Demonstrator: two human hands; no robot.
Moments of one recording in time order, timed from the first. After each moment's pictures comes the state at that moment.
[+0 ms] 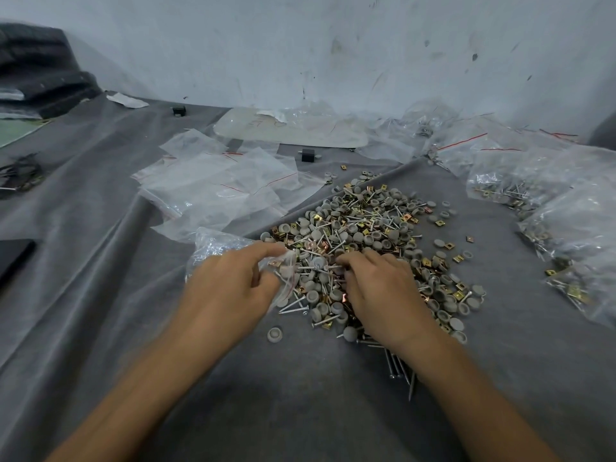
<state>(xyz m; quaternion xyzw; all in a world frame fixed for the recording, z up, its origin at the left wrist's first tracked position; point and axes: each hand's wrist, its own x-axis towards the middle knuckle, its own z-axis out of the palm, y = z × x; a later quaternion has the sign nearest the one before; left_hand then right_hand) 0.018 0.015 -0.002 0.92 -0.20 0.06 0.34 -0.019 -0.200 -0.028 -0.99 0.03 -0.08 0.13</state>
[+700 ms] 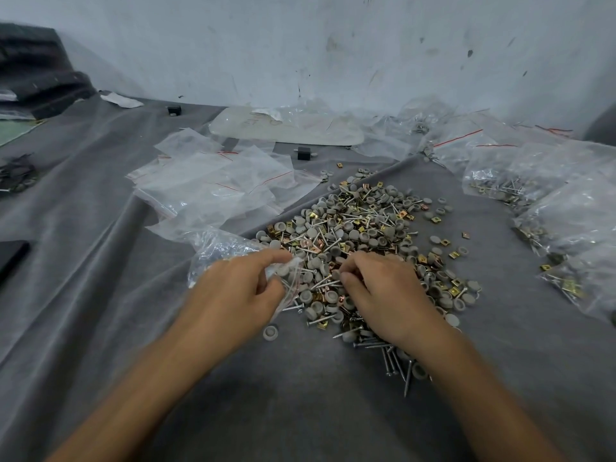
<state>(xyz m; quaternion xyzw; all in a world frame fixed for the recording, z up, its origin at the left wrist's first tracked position) 0.016 0.012 -0.009 0.91 -0.25 0.04 0.34 -0.027 -0.210 -0.023 -0.98 0.02 -0.08 0.20</state>
